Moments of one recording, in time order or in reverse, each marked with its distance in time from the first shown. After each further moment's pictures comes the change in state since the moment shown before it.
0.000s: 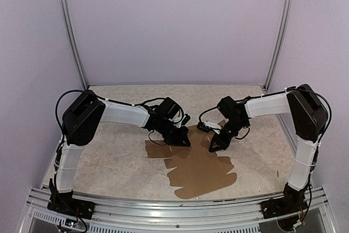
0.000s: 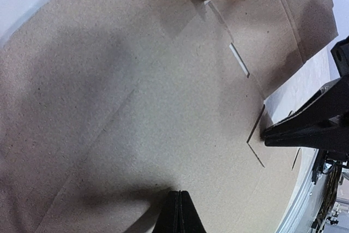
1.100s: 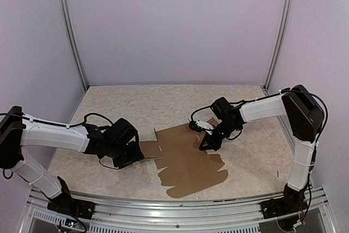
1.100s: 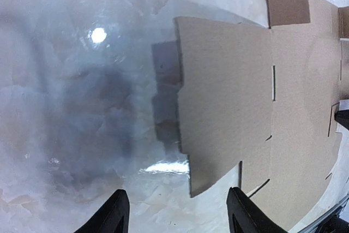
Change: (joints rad) left arm -0.058 -0.776 -0.792 -0.102 -0.547 -0.612; right arm 0.077 0.031 -0.033 0.193 0.015 -0.015
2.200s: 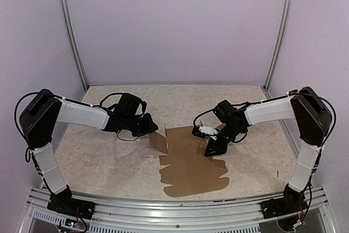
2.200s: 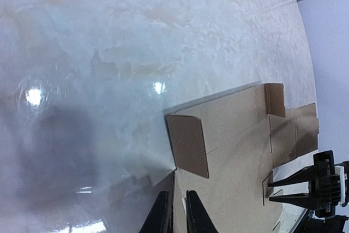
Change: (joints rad) left arm 0.240 0.326 0.227 0.433 0.282 0.349; right arm 0.018 -0.116 -0.078 -0.060 0.065 -0.051
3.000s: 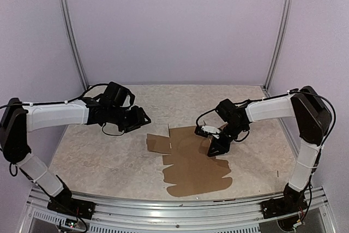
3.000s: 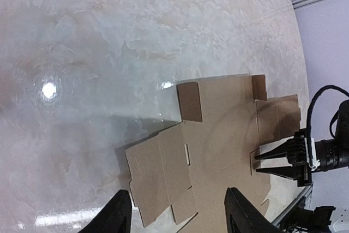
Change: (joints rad) left arm 0.010 -0.229 0.034 -0.319 -0.053 0.007; right arm -0.039 0.010 0.034 -0.097 -0.012 -0.007
